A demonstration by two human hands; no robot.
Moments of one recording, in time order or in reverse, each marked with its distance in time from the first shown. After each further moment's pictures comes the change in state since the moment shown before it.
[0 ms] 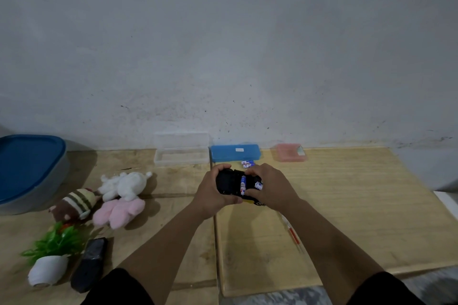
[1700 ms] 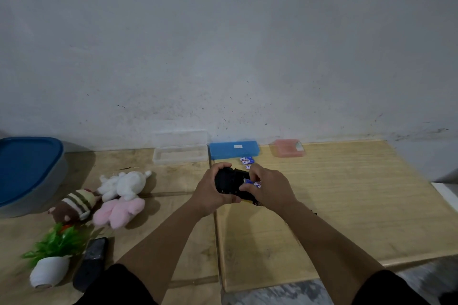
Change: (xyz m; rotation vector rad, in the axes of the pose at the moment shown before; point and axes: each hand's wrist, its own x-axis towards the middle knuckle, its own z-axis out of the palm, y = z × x) left_hand 0.000 -0.004 -0.004 0.037 -0.064 0.010; right_hand -0.010 -0.004 0.008 -0.026 0.064 0.030
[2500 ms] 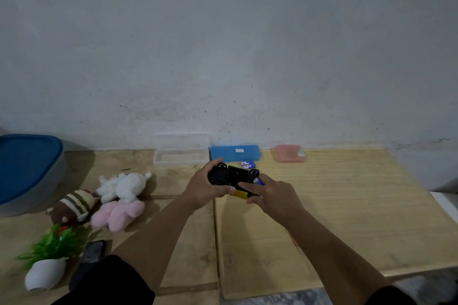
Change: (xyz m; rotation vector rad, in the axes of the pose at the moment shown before) left_hand 0.012 0.008 -0.024 -0.104 0.017 -0.093; right_hand 0.000 0.015 0.004 -0.427 -0.043 -0.272
